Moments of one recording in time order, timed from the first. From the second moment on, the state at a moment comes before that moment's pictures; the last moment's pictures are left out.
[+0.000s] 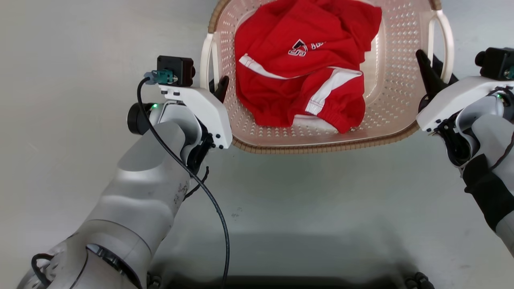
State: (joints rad) left arm -1.10 0.01 -0.93 1.21 -1.04 -0.14 -0.09; right arm -0.94 -0.11 0.78 0.99 1.01 0.15 -0.23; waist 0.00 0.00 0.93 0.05
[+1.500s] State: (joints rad) left arm -1.13 0.05 -1.00 1.24 -1.10 -0.14 -0.24; right arm -0.84 -0.25 0.85 0.67 1.03 0.13 -0.25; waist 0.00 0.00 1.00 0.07
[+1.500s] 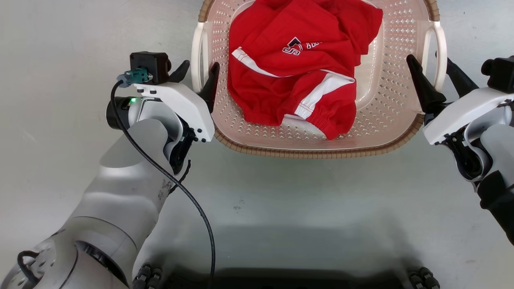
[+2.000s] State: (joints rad) left arm -1.13 0.06 -1.02 1.24 -1.14 -0.14 -0.25; right arm -0.87 -0.25 0.86 0.67 1.05 0.13 -0.26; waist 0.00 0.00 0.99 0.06
